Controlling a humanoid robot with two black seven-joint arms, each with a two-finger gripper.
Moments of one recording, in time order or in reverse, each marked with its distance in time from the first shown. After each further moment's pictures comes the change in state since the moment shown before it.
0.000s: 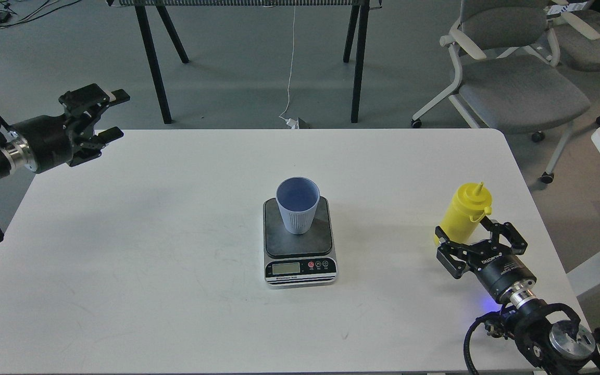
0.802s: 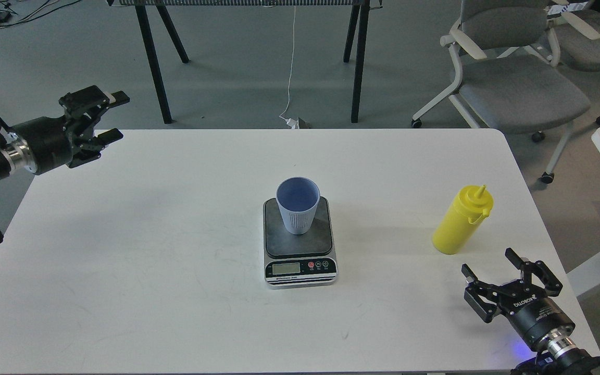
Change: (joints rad) left arm 0.007 -0.002 0.002 0.004 0.002 0.000 0.000; right arm -0.346 -0.148 0.084 0.311 0.002 0.000 0.014
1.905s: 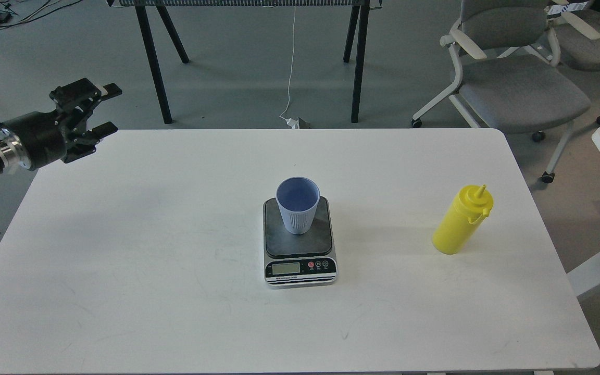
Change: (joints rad) left arm 0.012 0.010 -0.057 -0.006 -0.010 0.000 0.000; right arm 0.305 -0.388 0.308 0.124 -0.126 0.000 -0.003
